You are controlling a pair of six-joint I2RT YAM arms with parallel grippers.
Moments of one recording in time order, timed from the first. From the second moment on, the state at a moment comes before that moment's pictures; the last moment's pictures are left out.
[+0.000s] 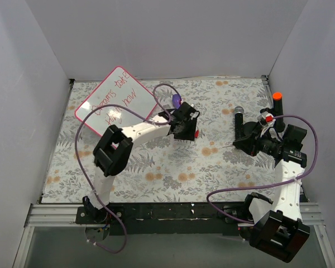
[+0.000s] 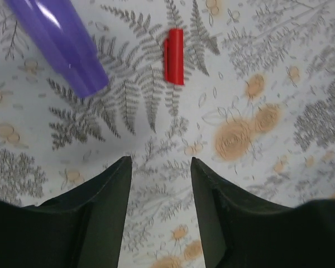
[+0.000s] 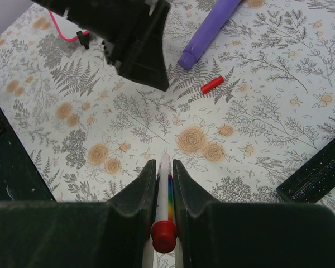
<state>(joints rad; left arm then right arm) -0.83 1.96 1.52 -0.46 -0.01 -0.61 -0.39 0.89 0.72 -0.63 -1.21 -0.46</state>
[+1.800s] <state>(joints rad) -0.85 2.37 2.01 -0.75 -0.05 -0.41 -0.39 0.90 0.69 -0.59 -1.20 -0.44</state>
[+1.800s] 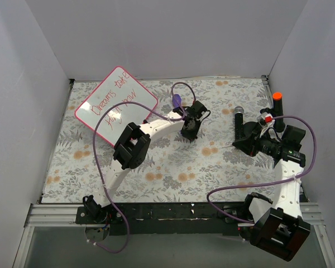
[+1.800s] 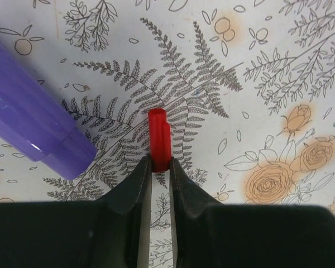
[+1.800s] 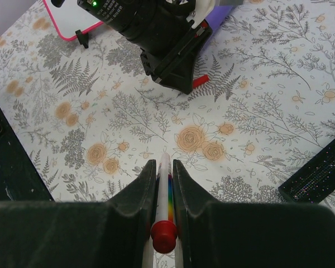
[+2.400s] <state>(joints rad) -0.85 2.36 1.99 -0.70 -0.05 -0.35 -0.39 0.96 0.69 -0.59 -1.26 -0.46</state>
